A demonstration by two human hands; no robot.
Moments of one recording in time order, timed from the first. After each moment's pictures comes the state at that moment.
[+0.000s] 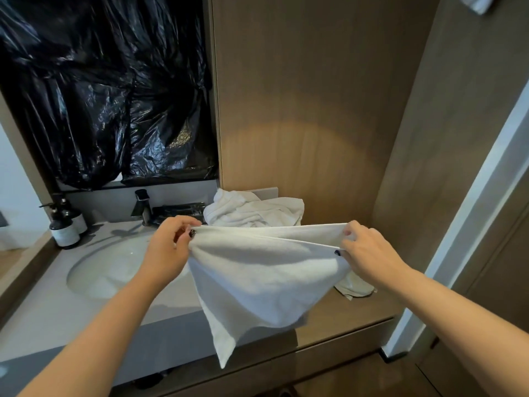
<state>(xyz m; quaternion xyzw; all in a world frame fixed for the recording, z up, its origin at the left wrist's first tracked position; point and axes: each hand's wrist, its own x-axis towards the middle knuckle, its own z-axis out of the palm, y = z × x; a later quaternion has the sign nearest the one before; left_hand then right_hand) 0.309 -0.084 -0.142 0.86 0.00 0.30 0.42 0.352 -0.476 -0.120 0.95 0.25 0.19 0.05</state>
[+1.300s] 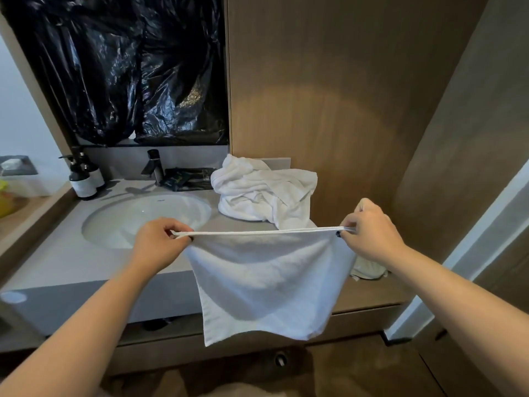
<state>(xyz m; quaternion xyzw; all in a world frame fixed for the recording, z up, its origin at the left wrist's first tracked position) 0.276 -0.118 -0.178 0.87 0.19 0.21 0.41 0.386 -0.494 -0.139 0.97 0.17 0.13 -0.12</state>
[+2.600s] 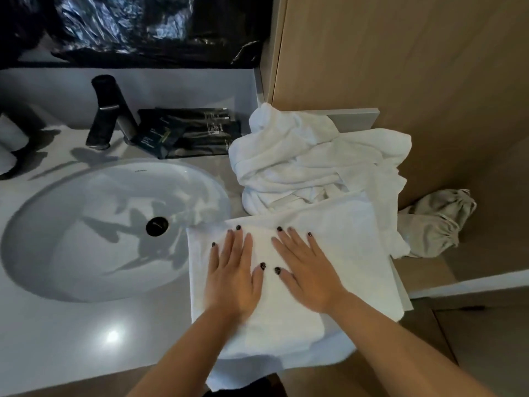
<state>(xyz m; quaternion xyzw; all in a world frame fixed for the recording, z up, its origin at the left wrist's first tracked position) 0.485 -0.066 -0.378 0.98 0.07 -0.04 0.16 0.561 -0.254 -0.375 0.92 0.39 -0.06 -0.07</state>
